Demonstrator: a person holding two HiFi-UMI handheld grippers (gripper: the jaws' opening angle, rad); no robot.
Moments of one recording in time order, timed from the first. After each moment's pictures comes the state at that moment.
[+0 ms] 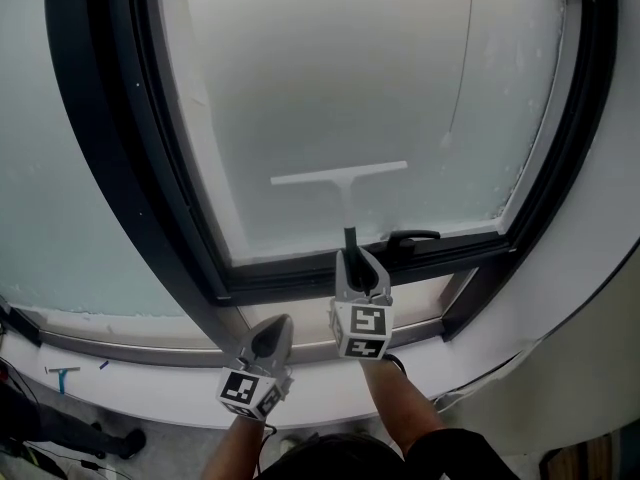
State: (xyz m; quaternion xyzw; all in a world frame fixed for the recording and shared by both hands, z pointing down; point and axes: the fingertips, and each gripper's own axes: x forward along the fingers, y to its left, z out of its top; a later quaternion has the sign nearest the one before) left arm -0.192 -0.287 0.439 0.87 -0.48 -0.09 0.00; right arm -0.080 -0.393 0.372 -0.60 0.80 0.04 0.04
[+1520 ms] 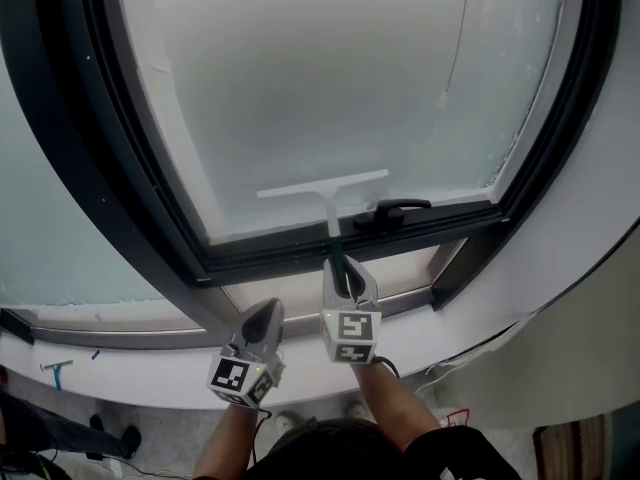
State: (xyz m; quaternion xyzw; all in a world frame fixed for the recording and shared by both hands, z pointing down) left arm -0.186 -0.292 0.463 0.87 -0.48 -0.08 0.04; right arm -0.078 -0.368 0.449 -0.60 0.80 -0.03 0.00
